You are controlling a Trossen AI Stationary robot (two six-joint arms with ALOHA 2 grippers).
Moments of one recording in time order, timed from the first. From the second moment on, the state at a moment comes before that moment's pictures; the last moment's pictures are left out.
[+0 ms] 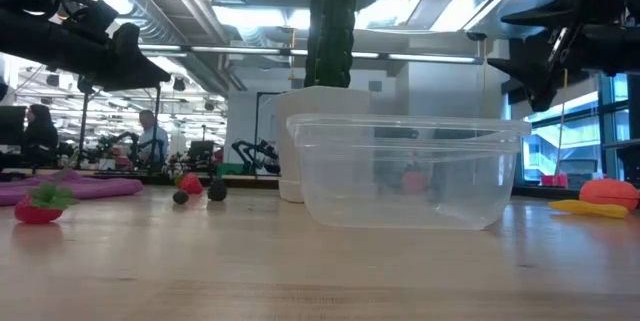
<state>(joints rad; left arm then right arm) 0.32 0.00 0.07 -0.16 -0.57 -0.17 -0.48 0.01 0.01 0.17 -0.30 0.78</state>
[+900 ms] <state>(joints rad) 0.32 0.00 0.07 -0.16 -0.58 -0.17 -0.48 0.92 1.20 -1.25 0.02 0.67</state>
